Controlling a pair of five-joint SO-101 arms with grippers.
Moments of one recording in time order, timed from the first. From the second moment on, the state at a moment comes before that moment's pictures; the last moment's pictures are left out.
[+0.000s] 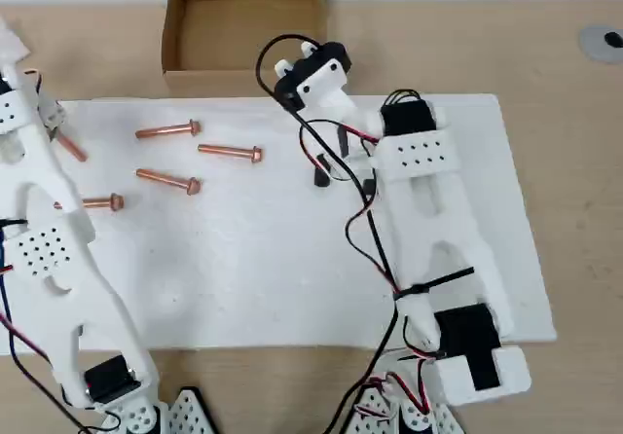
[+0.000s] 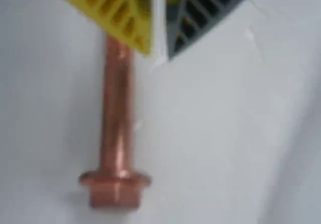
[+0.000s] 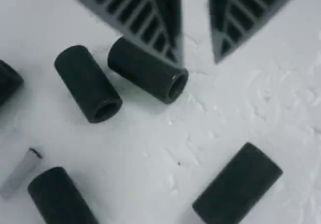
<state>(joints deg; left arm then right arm) -30.4 60.5 -76.6 92.6 11.7 -14.9 -4.6 8.9 74.1 19.6</state>
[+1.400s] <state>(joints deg) -30.4 68.6 -76.0 79.7 14.2 -15.0 -4.6 8.9 74.9 18.3</state>
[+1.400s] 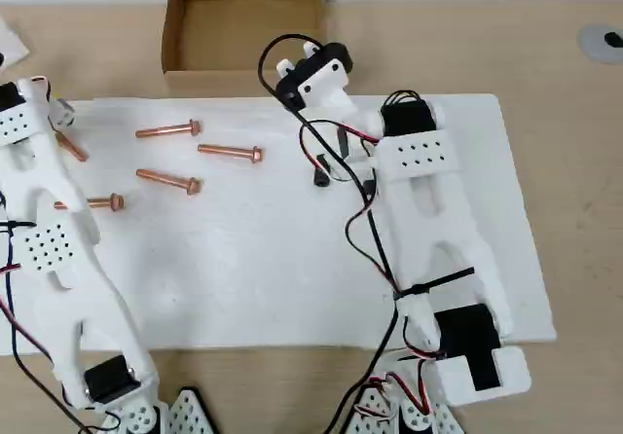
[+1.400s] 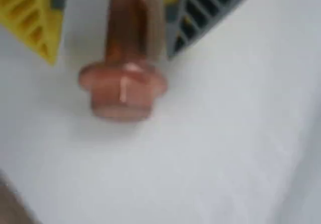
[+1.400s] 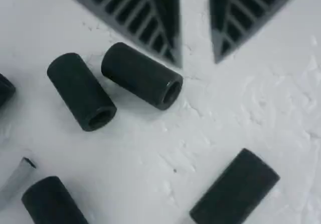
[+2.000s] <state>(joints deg) -30.3 70.8 -76.7 80.4 12.9 -15.0 -4.6 8.9 74.9 18.3</state>
